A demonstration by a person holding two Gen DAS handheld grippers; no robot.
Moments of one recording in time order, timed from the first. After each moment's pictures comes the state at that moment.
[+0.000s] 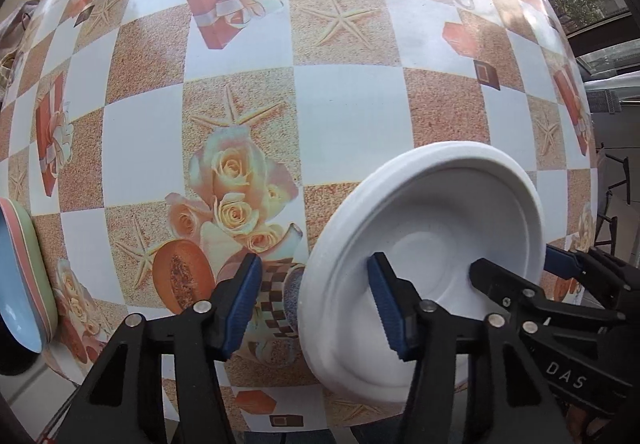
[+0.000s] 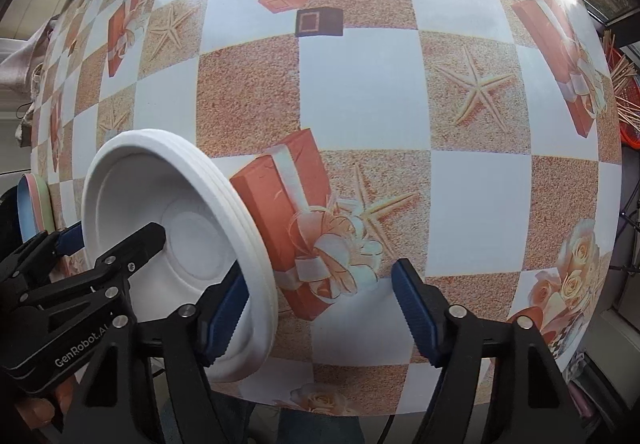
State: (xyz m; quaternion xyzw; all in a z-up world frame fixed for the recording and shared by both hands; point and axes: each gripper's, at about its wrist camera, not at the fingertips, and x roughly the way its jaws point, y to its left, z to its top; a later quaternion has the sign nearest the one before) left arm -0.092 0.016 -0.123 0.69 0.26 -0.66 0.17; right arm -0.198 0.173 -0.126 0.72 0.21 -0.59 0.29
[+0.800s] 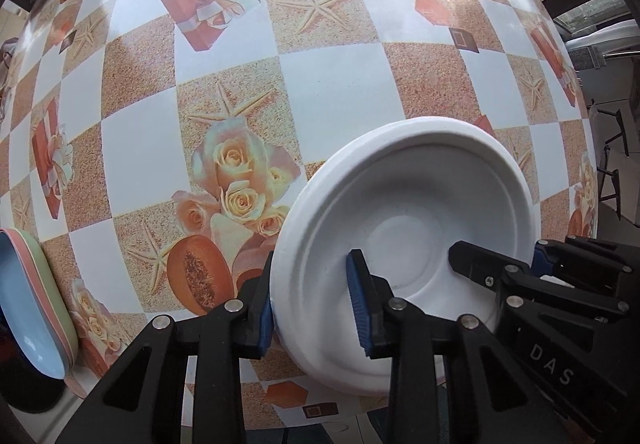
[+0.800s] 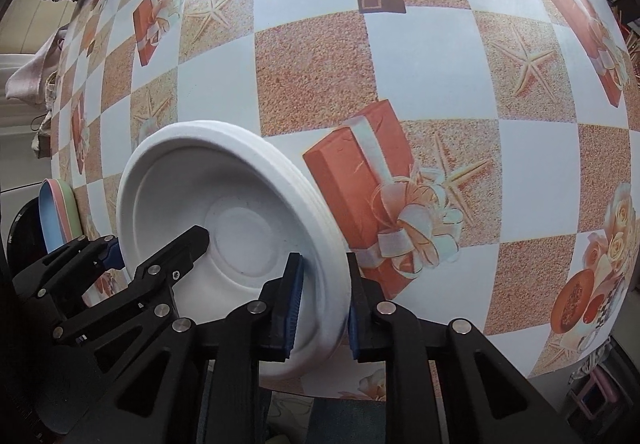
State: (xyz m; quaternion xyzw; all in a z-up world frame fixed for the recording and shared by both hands) left arm -0.084 0.021 -0.117 0.70 0.20 -0.67 0.13; right arm -0.159 0.147 -0.125 0.75 0.17 -0.58 0.28
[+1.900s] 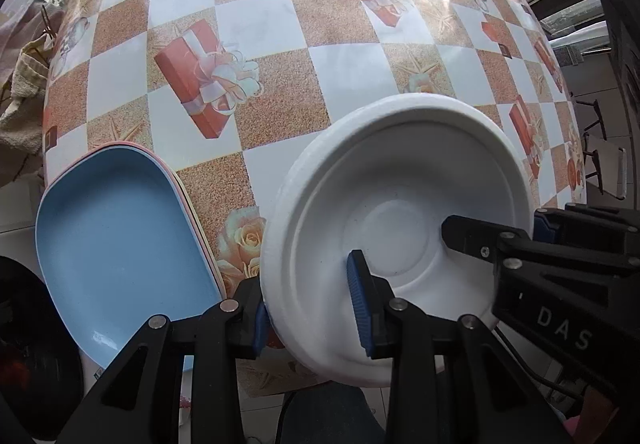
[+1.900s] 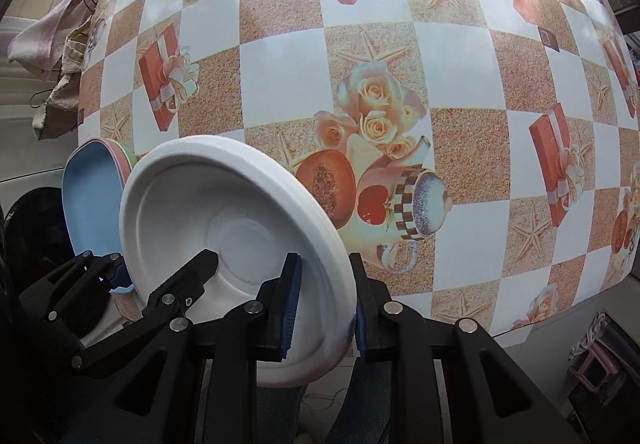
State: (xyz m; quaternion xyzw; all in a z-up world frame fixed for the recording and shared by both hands) left arm 0.033 -0.100 -0.073 0.69 0.22 -0.69 0.09; right arm -0.019 -0.002 -0.070 0.74 0.20 -0.59 0.25
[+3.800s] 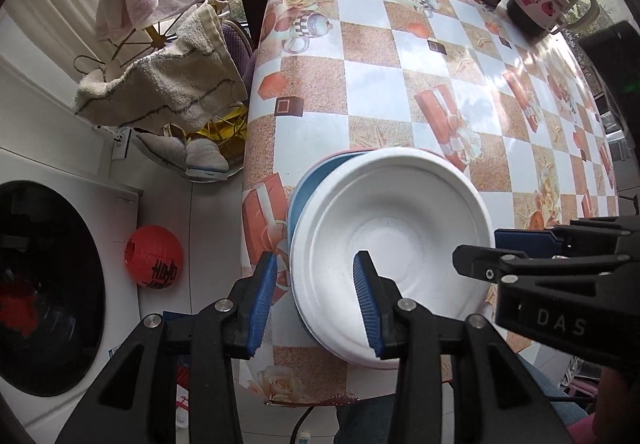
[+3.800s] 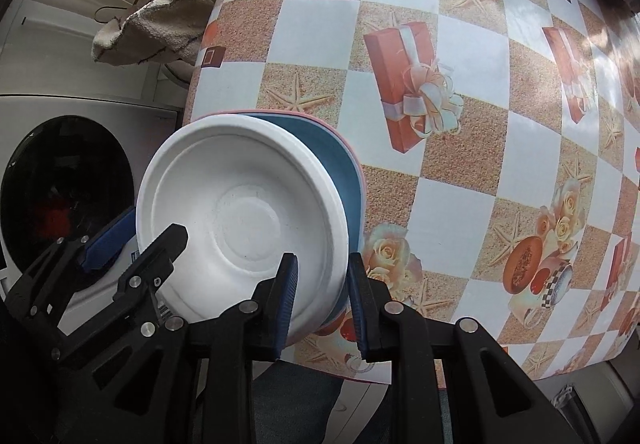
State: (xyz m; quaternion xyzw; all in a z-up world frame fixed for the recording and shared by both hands) left arm 0.158 -0.235 -0.043 0.60 0.24 -0.72 0.25; right arm 0.061 -0.125 -0.064 0.70 0.27 -0.55 0.36
